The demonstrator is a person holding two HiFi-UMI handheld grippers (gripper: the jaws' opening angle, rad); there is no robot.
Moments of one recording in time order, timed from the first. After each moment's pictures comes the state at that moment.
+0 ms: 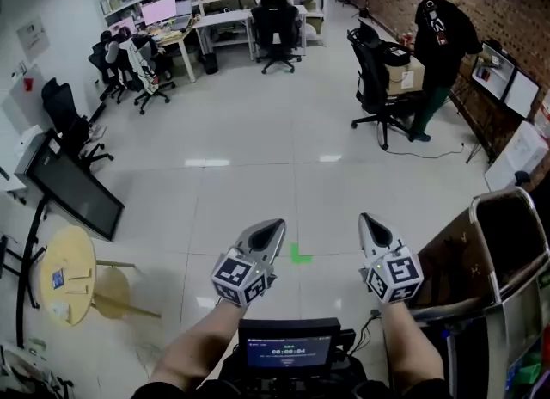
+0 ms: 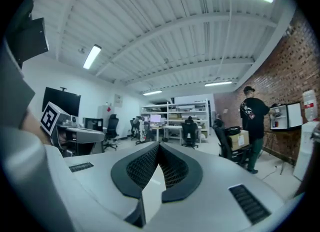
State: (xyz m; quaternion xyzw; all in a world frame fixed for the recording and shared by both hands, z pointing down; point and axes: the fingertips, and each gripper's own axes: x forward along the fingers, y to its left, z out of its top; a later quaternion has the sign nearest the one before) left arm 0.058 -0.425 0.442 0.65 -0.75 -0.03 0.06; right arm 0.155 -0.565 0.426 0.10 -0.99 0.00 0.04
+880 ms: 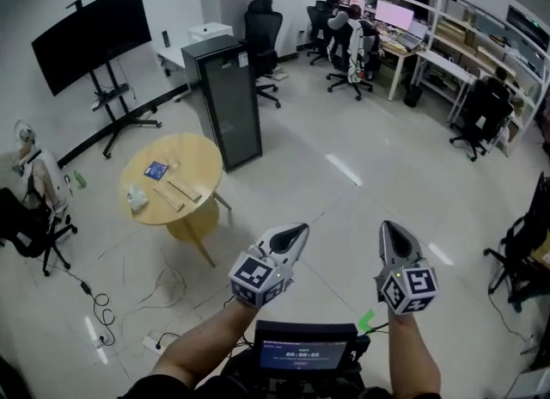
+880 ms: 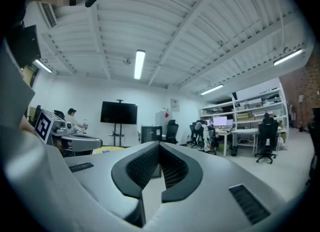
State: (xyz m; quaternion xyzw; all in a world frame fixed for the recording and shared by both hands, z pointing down) left arm -0.313 0.087 0.410 0.34 -0.94 -0.03 0.01; right arm -0.343 -0.076 0.378 -0.26 -0.97 -0.01 0.02
